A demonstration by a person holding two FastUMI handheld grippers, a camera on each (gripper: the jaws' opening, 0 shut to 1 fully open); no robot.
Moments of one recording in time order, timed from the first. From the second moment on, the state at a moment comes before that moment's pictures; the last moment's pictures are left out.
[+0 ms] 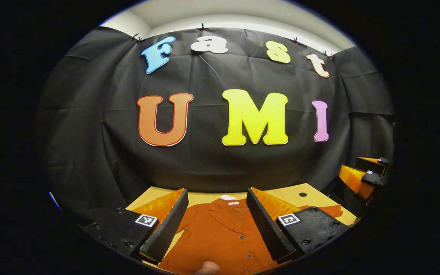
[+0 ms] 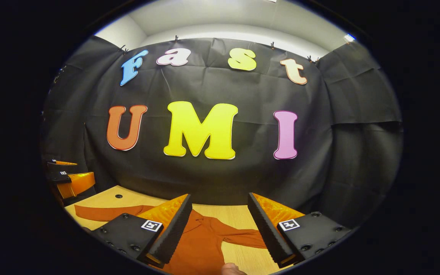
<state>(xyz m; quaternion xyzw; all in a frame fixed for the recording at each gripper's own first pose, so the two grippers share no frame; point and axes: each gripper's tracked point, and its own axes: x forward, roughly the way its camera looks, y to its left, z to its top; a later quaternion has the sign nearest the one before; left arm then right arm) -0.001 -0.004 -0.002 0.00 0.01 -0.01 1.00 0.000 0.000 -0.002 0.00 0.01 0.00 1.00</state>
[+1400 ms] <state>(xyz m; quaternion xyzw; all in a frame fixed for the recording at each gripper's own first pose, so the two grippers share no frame) -0.001 -0.092 -0.059 0.00 0.11 0.01 0.99 0.049 -0.292 -0.236 -0.03 0.26 -0.20 0.94</state>
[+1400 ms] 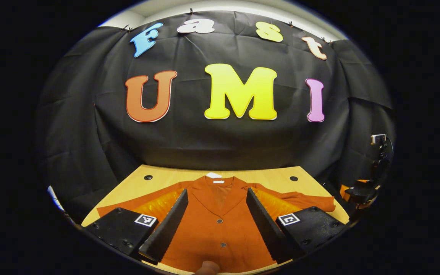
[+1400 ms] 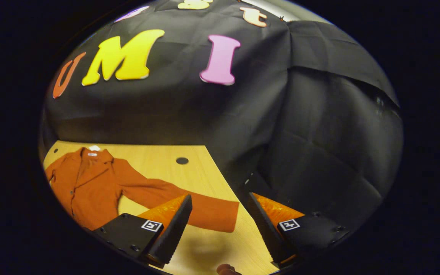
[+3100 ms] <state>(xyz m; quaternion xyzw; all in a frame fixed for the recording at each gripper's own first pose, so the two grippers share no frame) -0.017 -0.012 -0.067 0.03 0.11 0.11 0.99 0.136 -0.362 -0.396 0.20 0.57 -0.22 0.76</state>
